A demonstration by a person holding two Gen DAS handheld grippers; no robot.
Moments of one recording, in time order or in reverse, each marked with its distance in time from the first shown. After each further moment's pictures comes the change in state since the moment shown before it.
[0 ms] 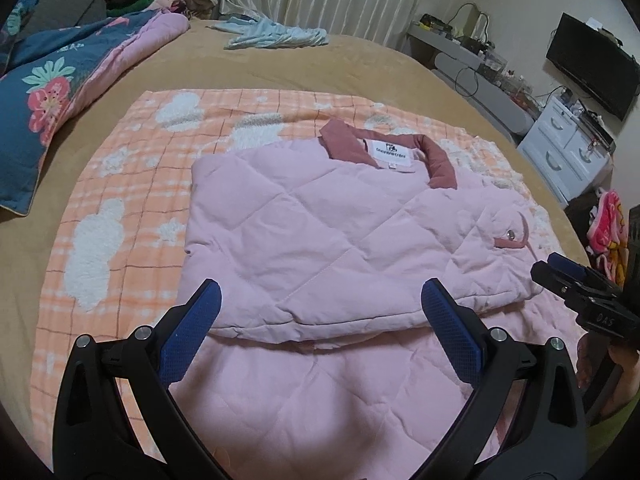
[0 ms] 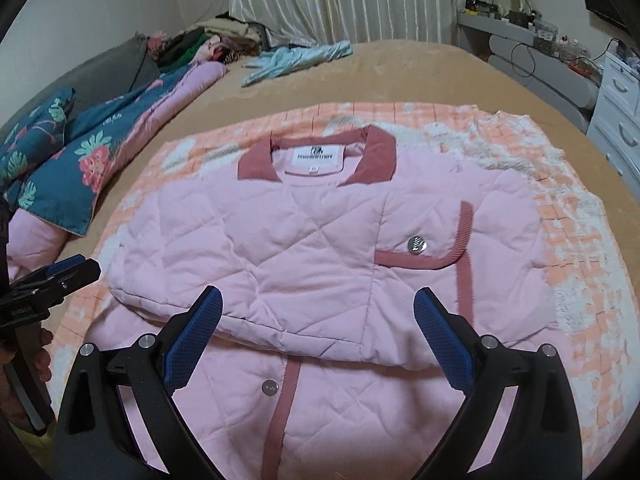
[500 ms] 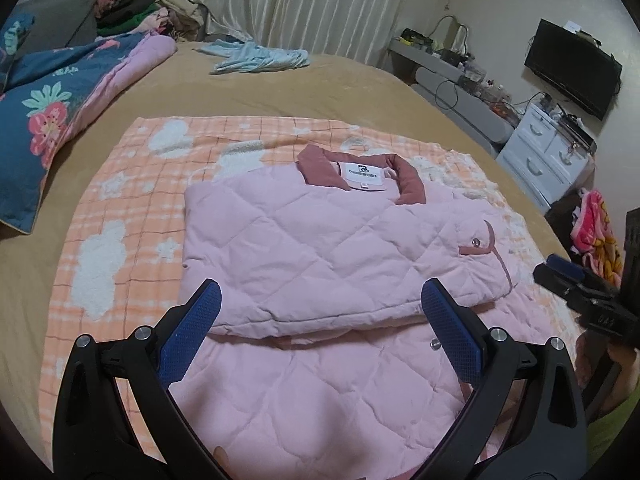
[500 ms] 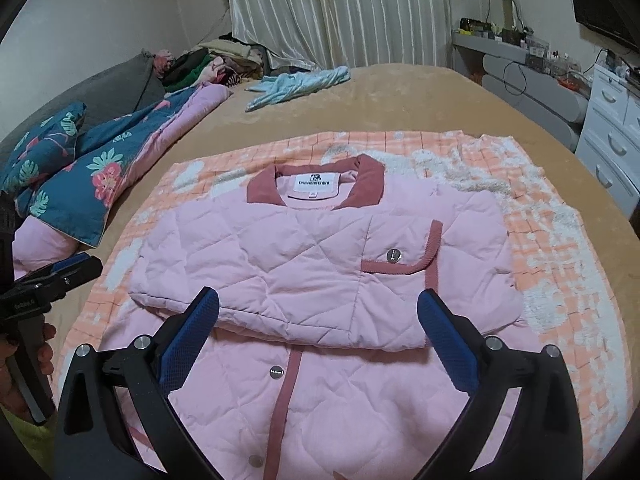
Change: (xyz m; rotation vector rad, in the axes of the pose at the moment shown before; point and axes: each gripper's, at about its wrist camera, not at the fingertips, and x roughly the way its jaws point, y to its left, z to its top) left arm -0.039 -0.019 -0.001 0.045 -0.064 -0.040; right arm -0.056 0.001 -0.004 -0.005 -0.079 -0.003
